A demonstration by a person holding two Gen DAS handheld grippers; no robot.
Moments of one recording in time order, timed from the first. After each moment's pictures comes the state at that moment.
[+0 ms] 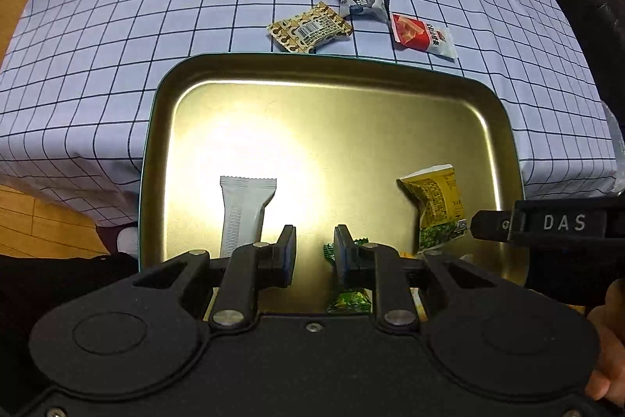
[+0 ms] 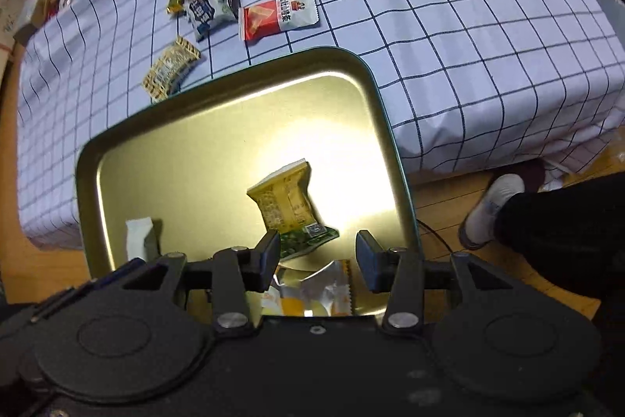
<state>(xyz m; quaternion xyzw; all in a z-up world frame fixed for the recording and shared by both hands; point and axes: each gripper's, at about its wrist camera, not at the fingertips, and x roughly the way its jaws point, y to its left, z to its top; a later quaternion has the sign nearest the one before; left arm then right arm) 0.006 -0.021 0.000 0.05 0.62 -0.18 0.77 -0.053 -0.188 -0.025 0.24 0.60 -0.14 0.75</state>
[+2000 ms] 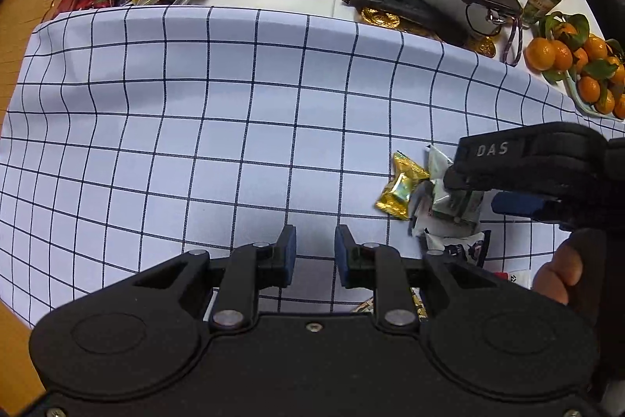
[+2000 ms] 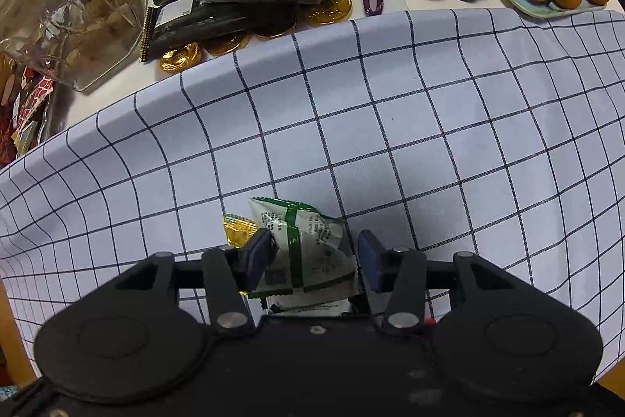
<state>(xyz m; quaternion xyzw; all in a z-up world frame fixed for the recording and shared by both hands) 0.235 -0.055 -0.003 0.04 0.62 -0.11 0.78 0.250 -0.218 -0.045 0.23 0.59 -0.16 0.76</state>
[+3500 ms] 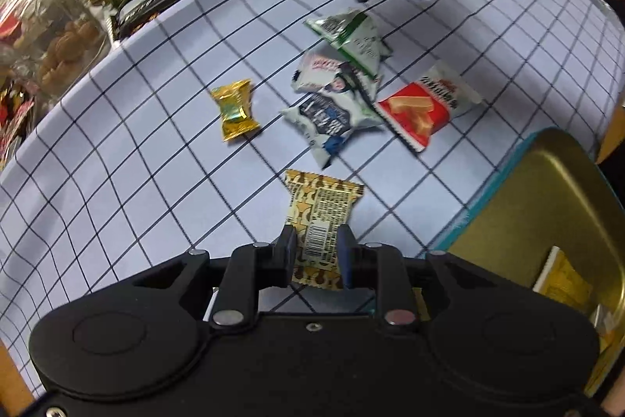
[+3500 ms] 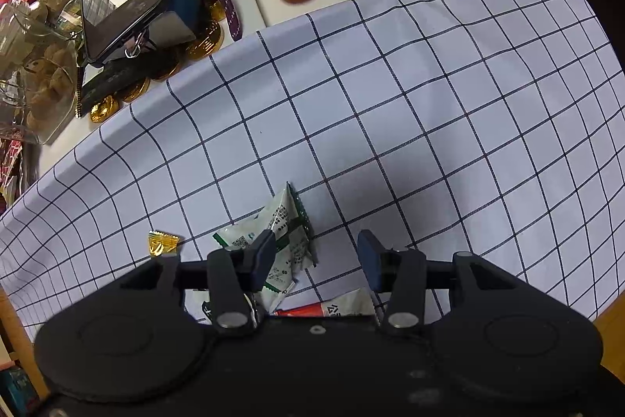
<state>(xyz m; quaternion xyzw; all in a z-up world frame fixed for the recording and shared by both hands) 0.141 -0.103 -0.035 0.31 0.50 -0.36 0.72 0.205 -0.304 -0.023 0.28 0.60 -0.20 0.72</state>
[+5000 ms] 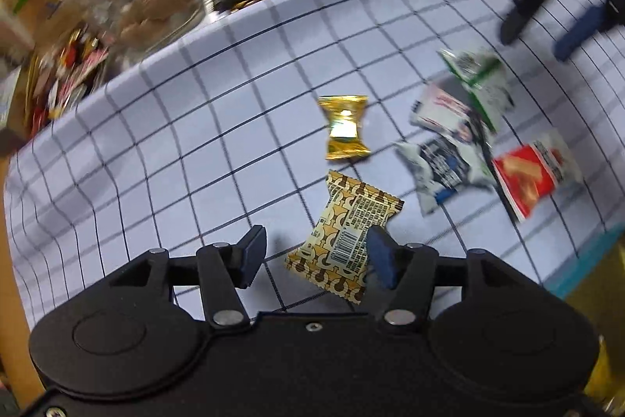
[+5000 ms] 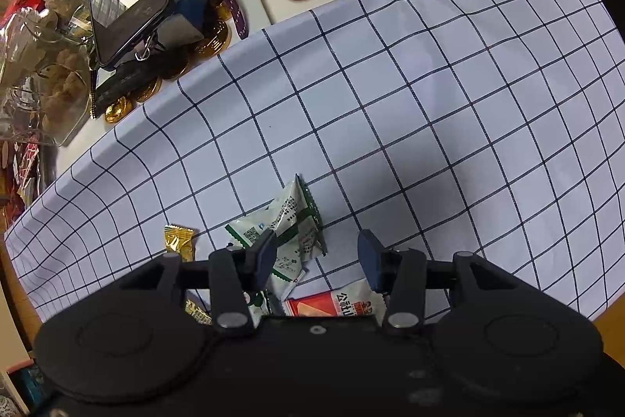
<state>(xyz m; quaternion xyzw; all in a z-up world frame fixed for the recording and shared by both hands) 0.187 -0.096 -0.037 0.25 0.52 -0.23 0.78 0.199 -0.308 -0.018 0.32 0.60 -0.18 0.71</state>
